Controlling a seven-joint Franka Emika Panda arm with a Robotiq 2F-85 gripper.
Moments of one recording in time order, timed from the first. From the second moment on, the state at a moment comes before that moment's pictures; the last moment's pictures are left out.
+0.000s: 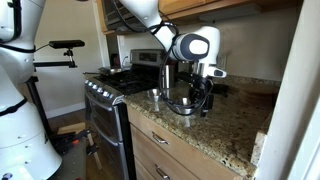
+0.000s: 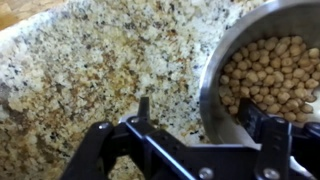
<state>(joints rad) -0.09 0.49 -0.08 -1.83 -0.01 2.21 0.01</state>
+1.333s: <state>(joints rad) -0.09 0.47 -0.08 -1.77 -0.01 2.10 0.00</state>
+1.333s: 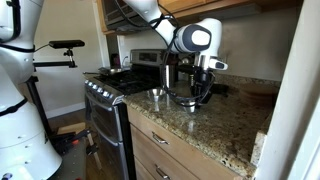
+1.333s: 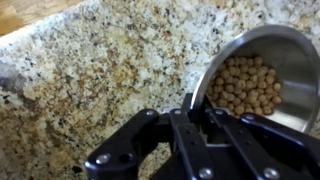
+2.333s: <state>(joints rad) -0.03 0.41 -0.06 -1.77 -0.07 1.97 0.00</state>
